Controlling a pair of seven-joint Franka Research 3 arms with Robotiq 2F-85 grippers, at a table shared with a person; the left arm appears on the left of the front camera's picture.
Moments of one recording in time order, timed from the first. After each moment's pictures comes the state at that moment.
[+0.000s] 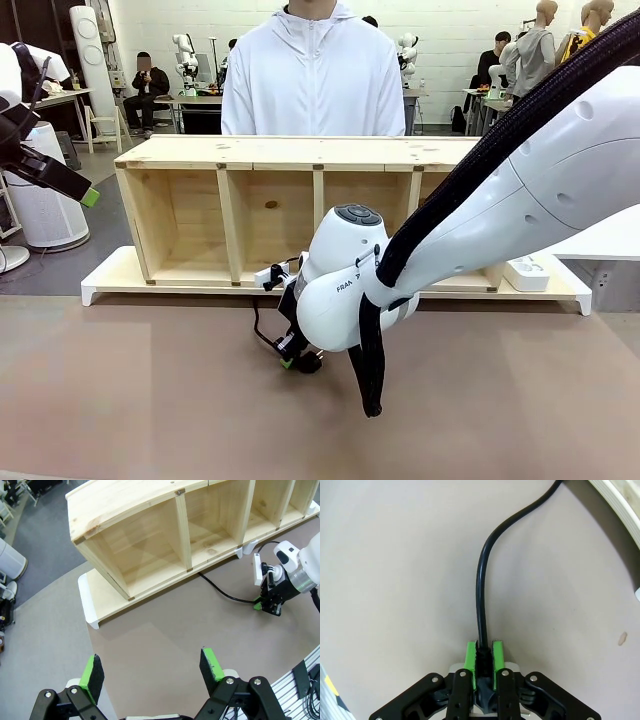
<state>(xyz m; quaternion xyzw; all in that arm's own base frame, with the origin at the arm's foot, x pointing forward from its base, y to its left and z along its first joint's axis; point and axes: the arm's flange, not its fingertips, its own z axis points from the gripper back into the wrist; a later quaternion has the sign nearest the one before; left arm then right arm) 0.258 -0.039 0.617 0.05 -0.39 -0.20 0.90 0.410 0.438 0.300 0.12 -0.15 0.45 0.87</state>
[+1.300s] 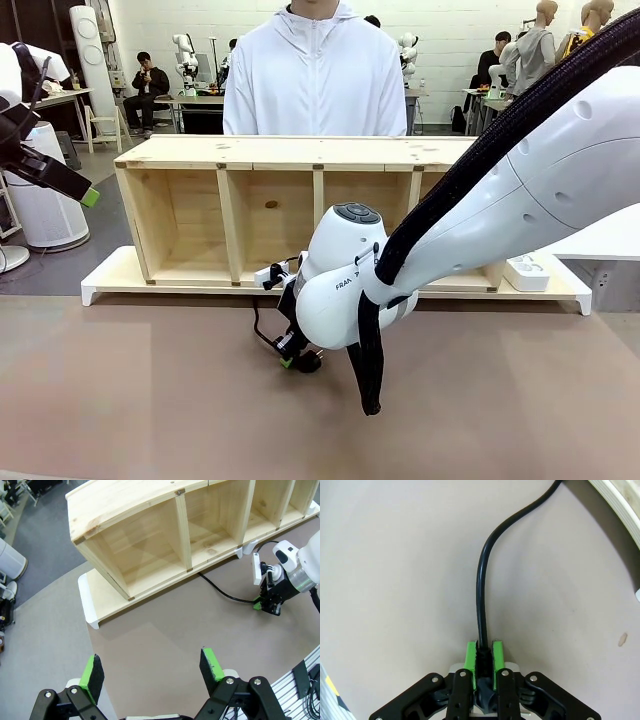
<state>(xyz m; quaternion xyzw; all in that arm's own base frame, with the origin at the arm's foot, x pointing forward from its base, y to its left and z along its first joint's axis) 0.258 -0.039 0.617 0.05 -0.39 -0.20 0.90 0.412 0.439 0.301 0.12 -0.14 0.45 0.87</state>
